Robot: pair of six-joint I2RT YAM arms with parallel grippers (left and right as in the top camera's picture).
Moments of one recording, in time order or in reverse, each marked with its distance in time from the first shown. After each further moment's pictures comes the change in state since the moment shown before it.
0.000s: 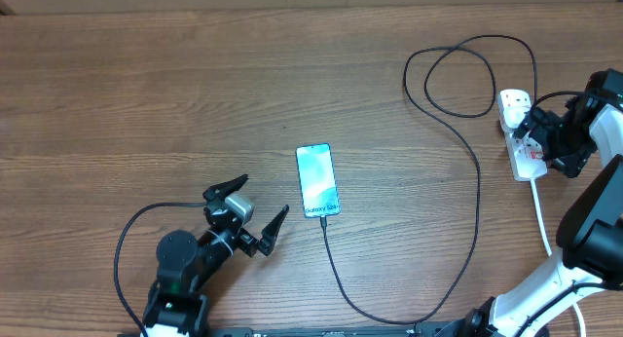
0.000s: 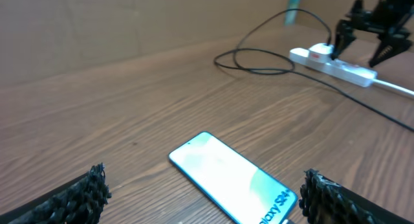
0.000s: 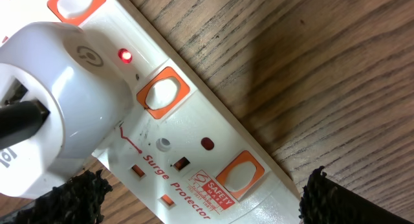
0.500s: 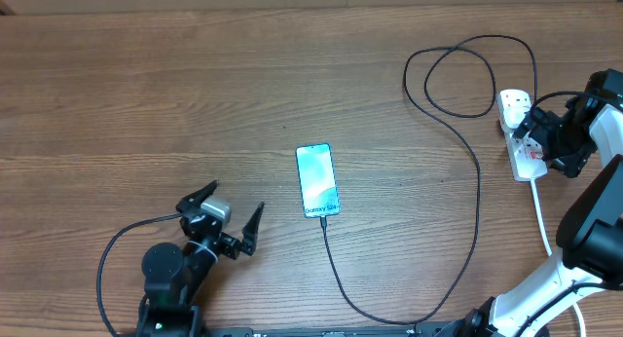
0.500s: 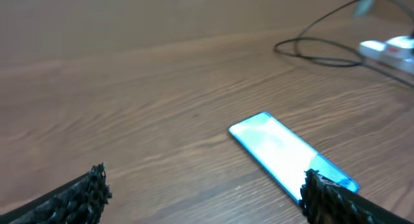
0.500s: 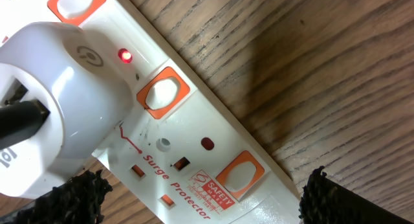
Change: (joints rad) left arm 0.156 -0.315 -0.013 -0.356 -0.083 0.013; right arm 0.000 0.000 0.000 0.000 0.000 0.000
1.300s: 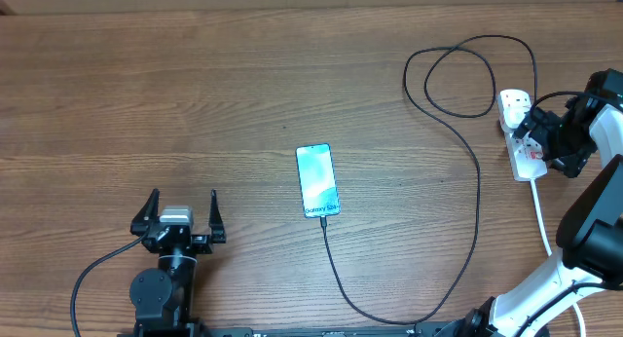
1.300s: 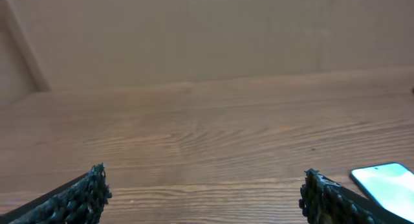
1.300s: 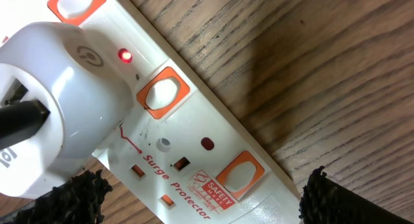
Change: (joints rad) left arm 0.068 -0.377 0.000 -0.223 -0.371 0.000; right arm 0.000 0.000 0.000 0.000 0.000 0.000
